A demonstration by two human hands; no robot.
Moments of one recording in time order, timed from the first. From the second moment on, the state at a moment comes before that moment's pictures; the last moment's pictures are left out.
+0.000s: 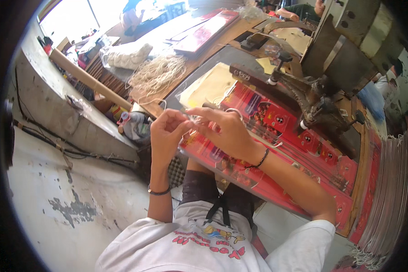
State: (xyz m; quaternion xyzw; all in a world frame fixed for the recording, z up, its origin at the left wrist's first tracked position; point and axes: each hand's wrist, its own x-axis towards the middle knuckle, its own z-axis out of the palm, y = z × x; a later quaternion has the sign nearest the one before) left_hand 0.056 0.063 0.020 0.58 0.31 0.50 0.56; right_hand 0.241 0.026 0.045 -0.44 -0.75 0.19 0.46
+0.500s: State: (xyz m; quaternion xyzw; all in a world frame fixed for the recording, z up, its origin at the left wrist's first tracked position) left_hand 0.042 0.054 0.026 0.61 0.32 0.46 0.56; right_hand 0.246 0.029 0.057 -0.43 -0.75 0.16 0.48
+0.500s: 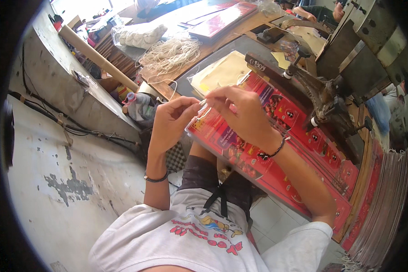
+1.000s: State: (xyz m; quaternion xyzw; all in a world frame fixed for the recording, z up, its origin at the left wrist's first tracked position) left_hand 0.048 0.051 0.025 0.62 0.32 0.47 0.53; right_hand 0.254 0.027 0.061 -0.37 -0.86 -0.02 0.35
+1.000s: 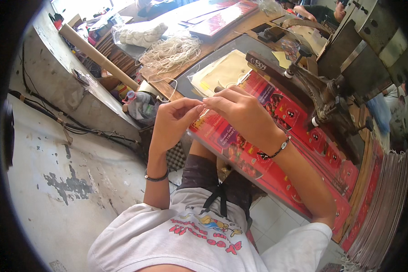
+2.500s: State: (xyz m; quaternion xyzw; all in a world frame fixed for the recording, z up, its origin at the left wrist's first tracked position) left_hand 0.070 0.071 0.025 0.61 0.28 0.47 0.57; right_hand 0.251 0.035 0.045 -0.45 -0.69 0.25 0.50
